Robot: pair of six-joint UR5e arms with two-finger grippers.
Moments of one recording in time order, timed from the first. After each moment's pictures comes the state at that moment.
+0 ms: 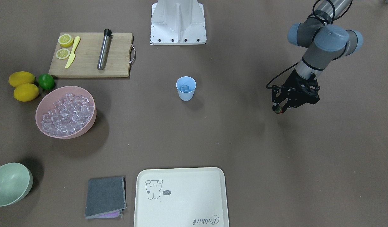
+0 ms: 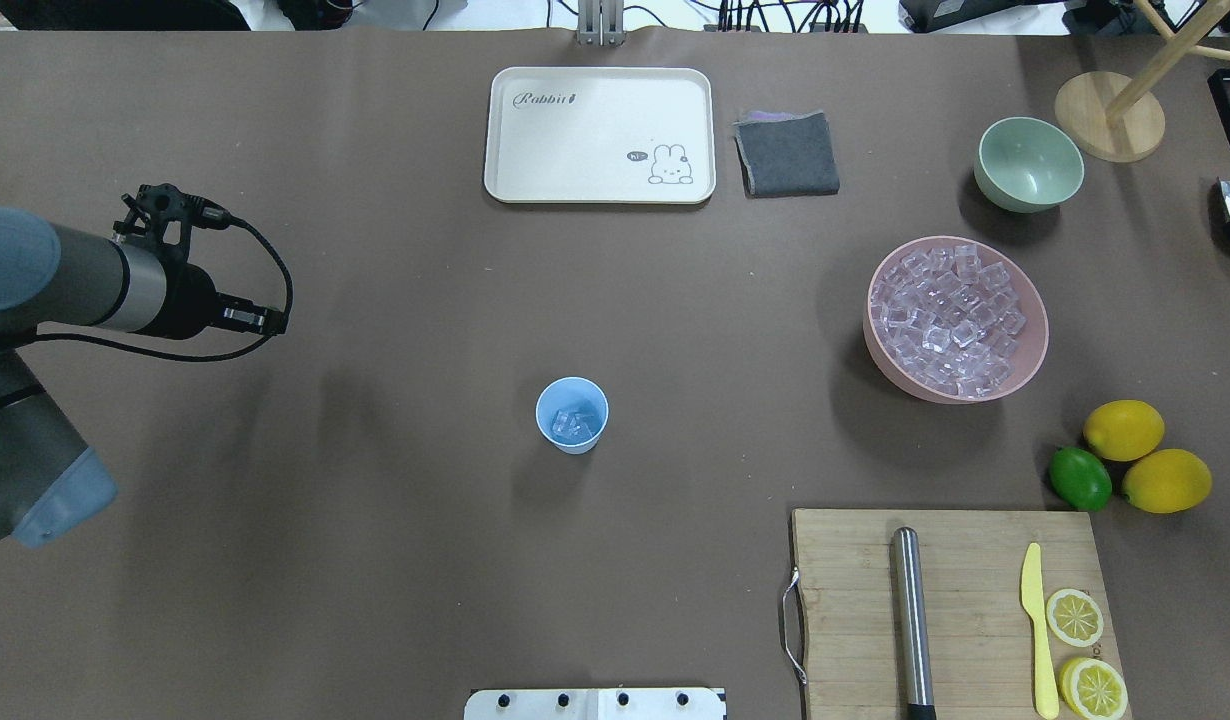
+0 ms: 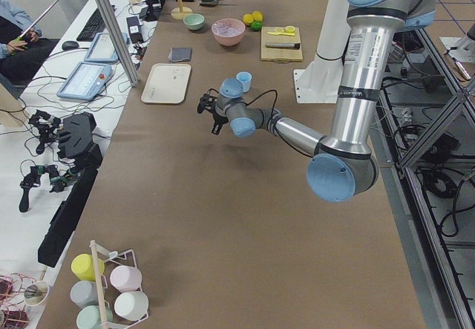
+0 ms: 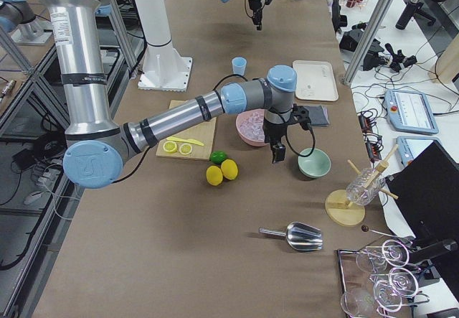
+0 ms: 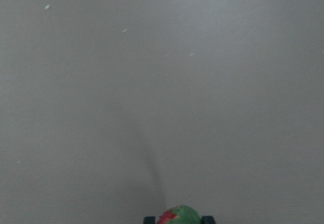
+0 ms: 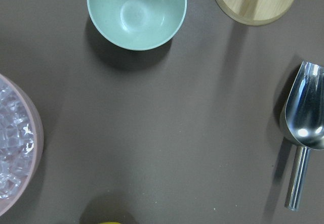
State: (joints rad) left arm -0.78 -1.76 -1.74 -2.23 -1.96 -0.88; right arm 1.33 -1.46 1.88 -1.77 2.21 0.07
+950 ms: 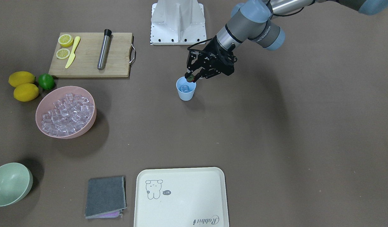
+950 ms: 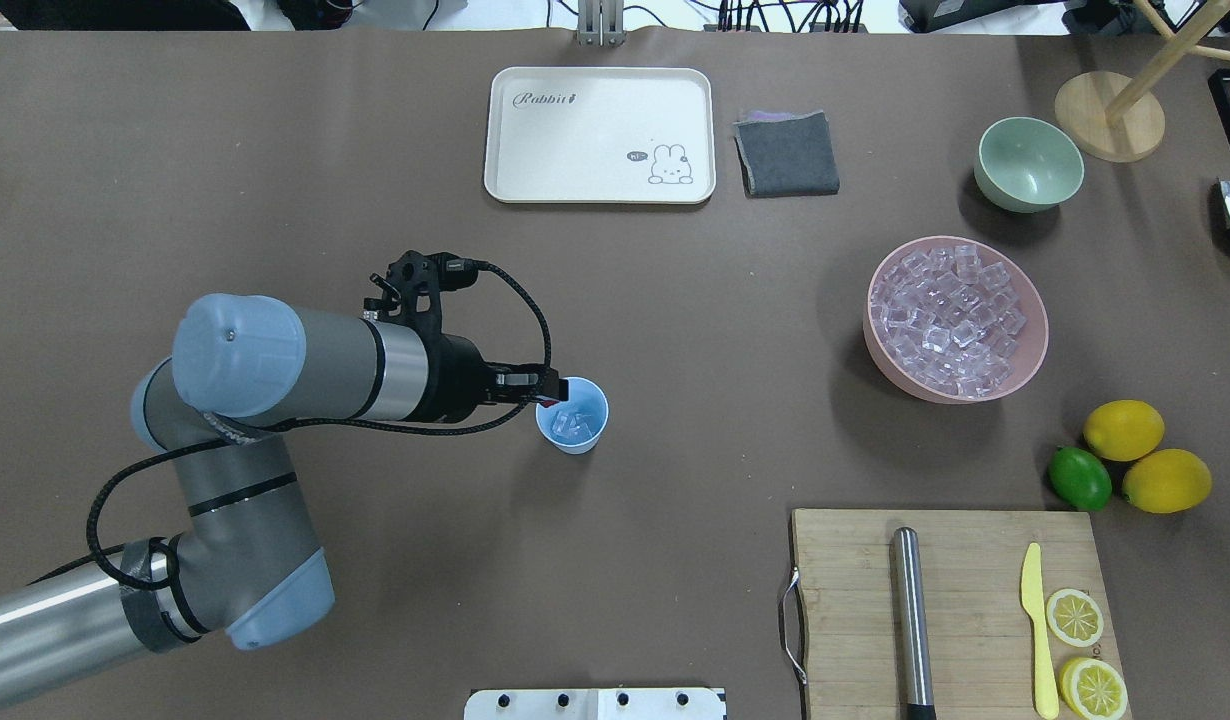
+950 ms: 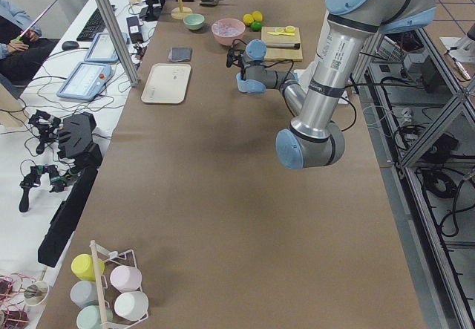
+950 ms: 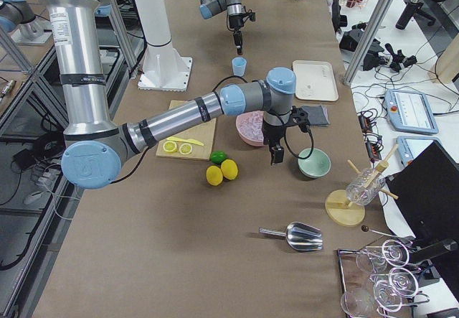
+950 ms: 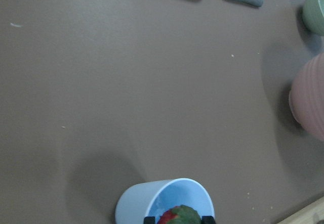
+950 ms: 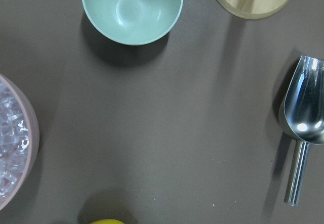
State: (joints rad) left arm -0.47 -2.05 -1.73 -2.38 -1.83 -1.36; right arm 1.33 -1.47 1.88 -1.77 2.21 0.07
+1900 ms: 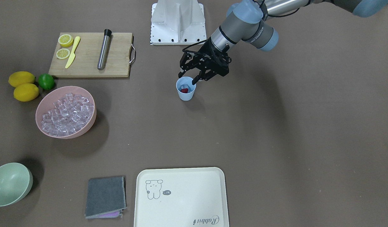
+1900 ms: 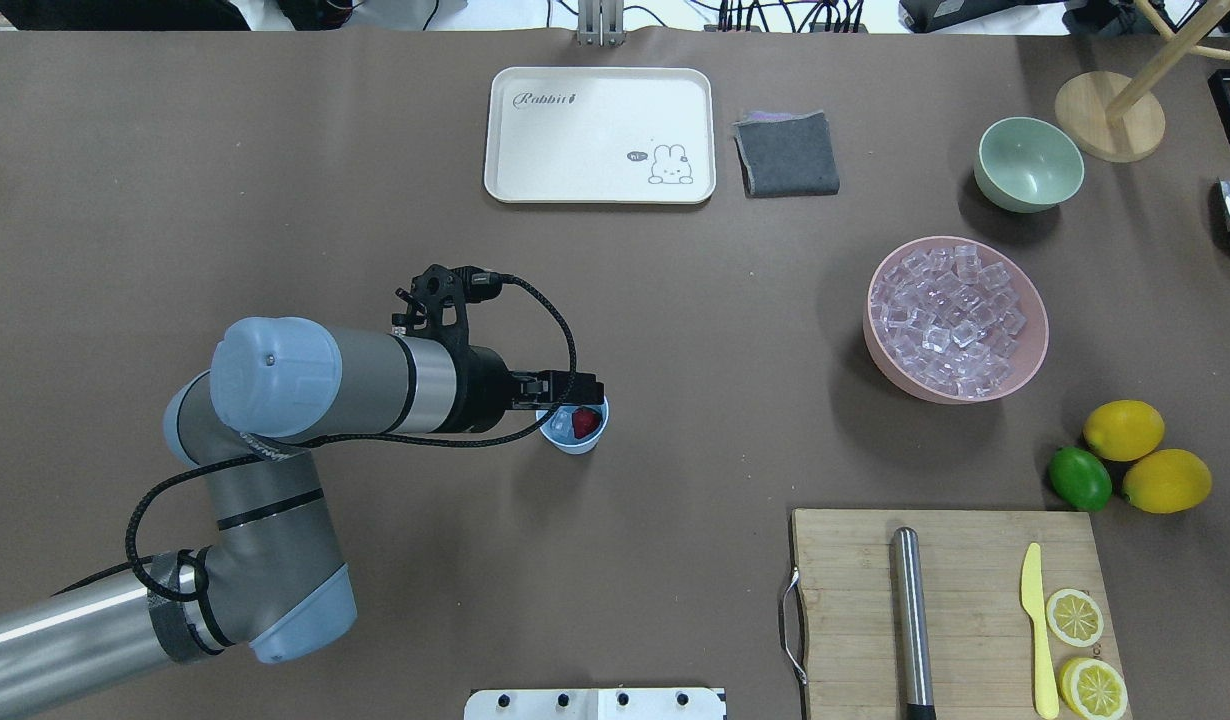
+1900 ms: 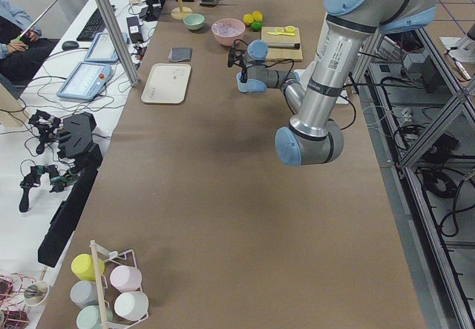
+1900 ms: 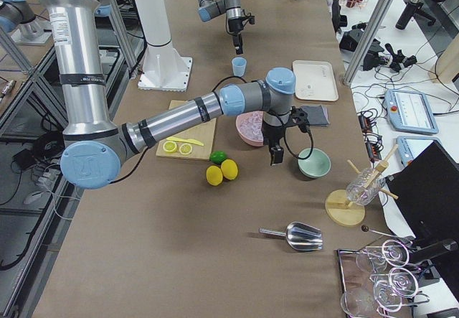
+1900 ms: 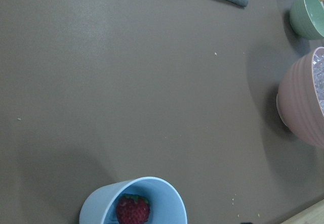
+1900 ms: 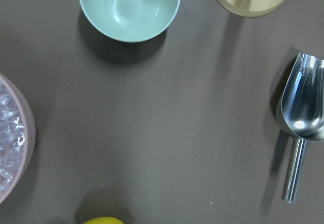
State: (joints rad) left arm -0.46 -2.06 -1.70 -2.38 -1.80 -1.36; right arm 1.34 -1.48 1.88 -1.77 2.20 0.06
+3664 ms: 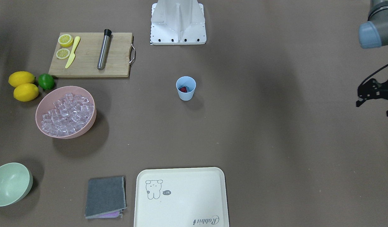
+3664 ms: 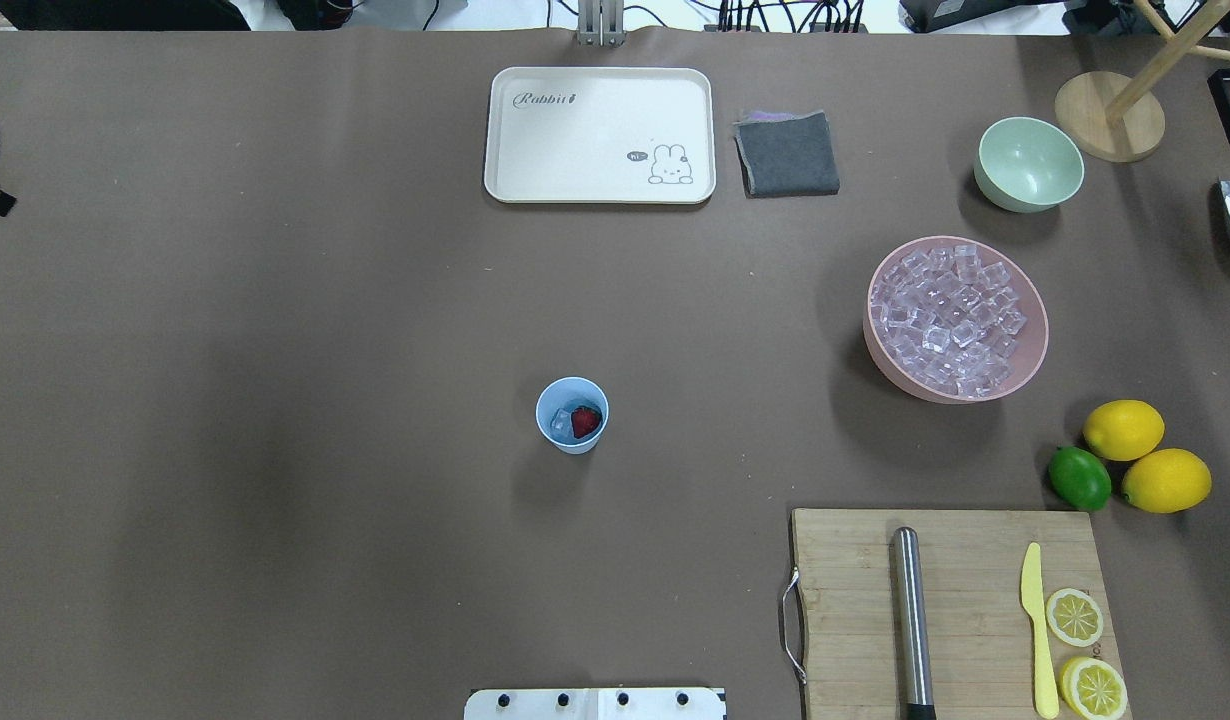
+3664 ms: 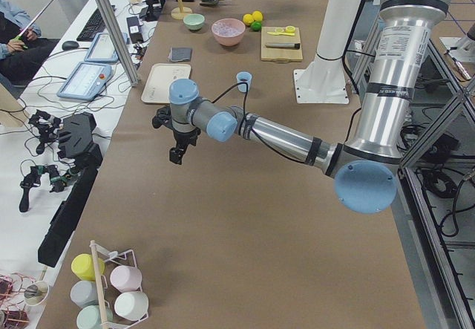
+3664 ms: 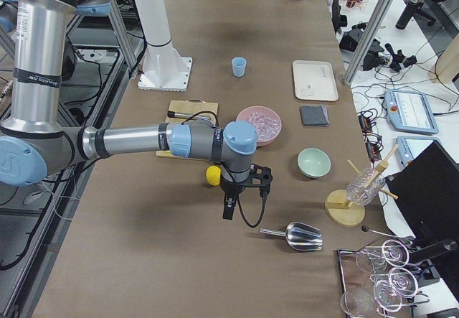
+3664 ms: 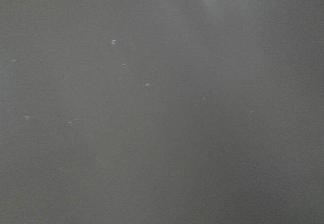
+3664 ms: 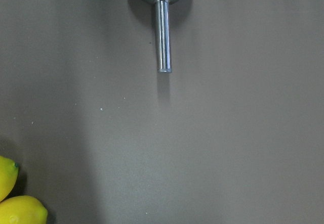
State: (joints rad) left arm -1.34 -1.72 -1.72 -1.69 -2.28 0.00; right arm 1.55 -1.75 1.88 -1.77 2.21 0.06
